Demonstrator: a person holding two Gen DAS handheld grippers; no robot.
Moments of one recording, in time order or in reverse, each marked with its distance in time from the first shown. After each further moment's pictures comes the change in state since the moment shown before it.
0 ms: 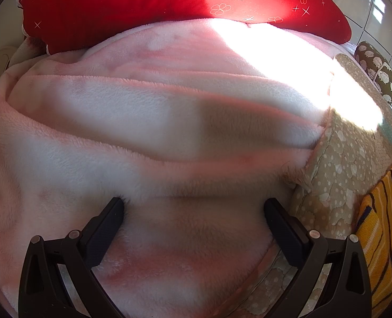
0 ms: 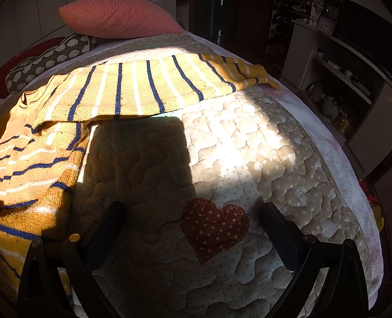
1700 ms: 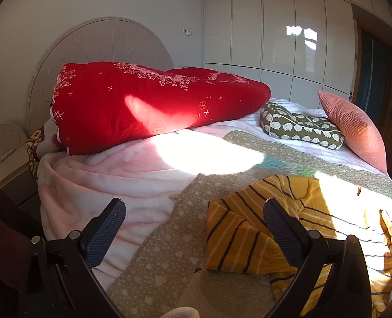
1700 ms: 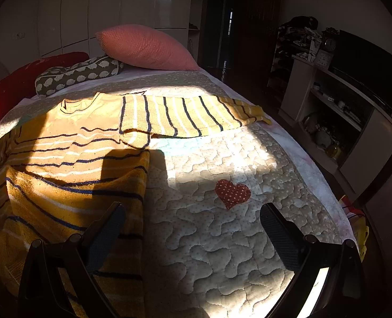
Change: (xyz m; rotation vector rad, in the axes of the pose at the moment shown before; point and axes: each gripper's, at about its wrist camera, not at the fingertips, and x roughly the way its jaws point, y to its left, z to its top) left arm -0.252 -0.060 -0.096 0.183 -0.501 -0.191; right arm -0.101 0.043 -0.033 -0.073 -0.179 0.008
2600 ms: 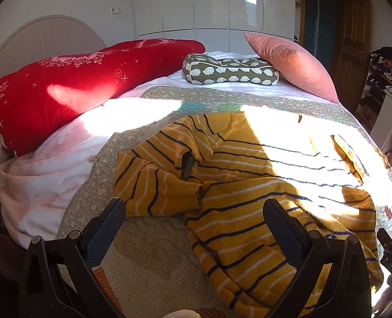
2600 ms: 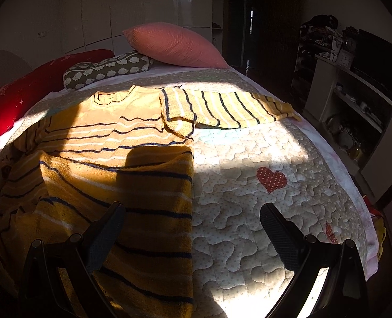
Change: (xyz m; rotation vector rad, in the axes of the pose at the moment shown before) left arm -0.018 -0.110 -0.062 0.238 0.193 -0.208; right arm -0.012 0.025 -0.018 -0.021 0.010 0.127
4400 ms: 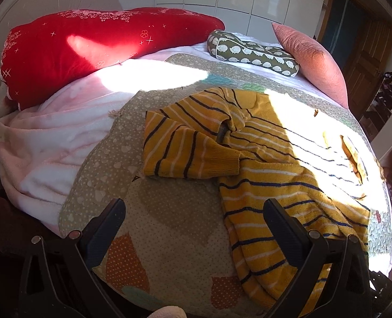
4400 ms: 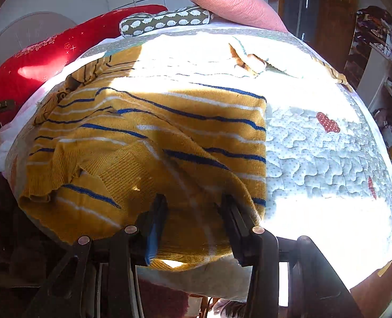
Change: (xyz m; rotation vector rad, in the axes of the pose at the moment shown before) left arm -0.004 0.063 -0.022 -0.141 0.145 -0.043; right arm -0.025 0.025 -0.064 -0.150 0.262 0.285
